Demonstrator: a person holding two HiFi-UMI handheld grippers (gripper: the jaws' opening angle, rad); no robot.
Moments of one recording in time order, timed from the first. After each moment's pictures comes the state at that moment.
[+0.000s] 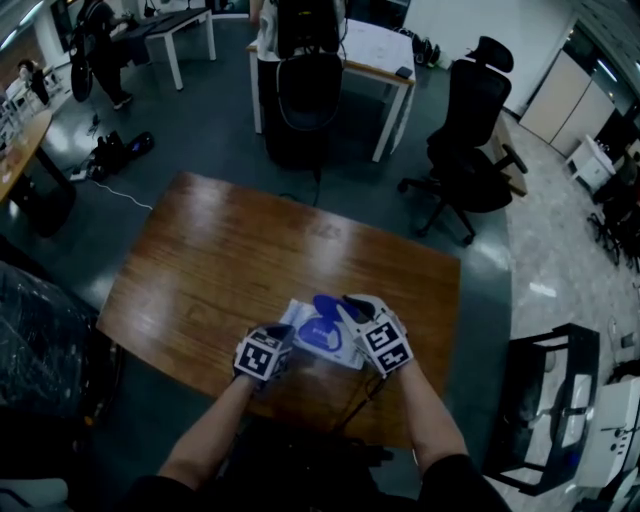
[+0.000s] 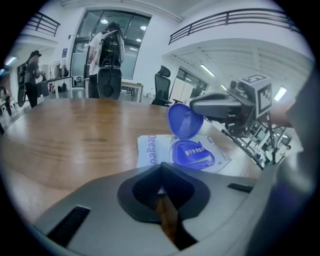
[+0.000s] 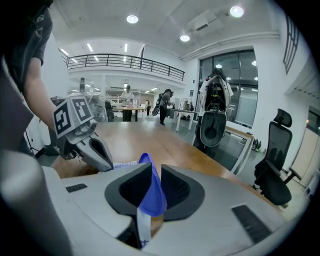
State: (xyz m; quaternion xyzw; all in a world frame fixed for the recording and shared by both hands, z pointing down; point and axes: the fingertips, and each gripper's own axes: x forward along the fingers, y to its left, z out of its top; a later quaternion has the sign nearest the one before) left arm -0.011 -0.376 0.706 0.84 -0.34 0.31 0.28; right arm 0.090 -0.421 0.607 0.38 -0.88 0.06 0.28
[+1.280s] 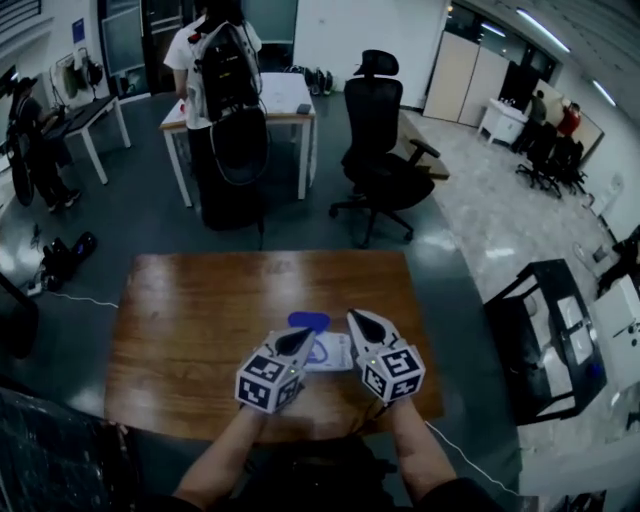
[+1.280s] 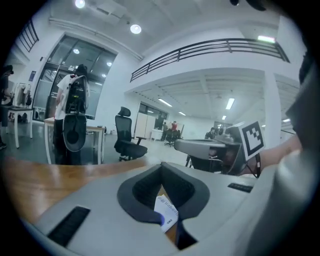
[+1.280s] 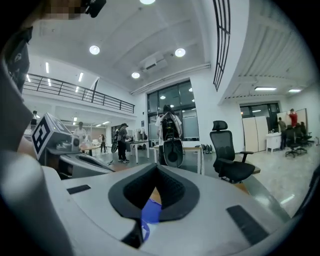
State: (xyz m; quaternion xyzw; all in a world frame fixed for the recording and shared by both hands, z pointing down) left arm 0.058 -0.363 0.507 0.97 -0.20 0.12 0.12; right arm 0.132 -0.360 0.476 0.63 -0.77 0.07 0.05
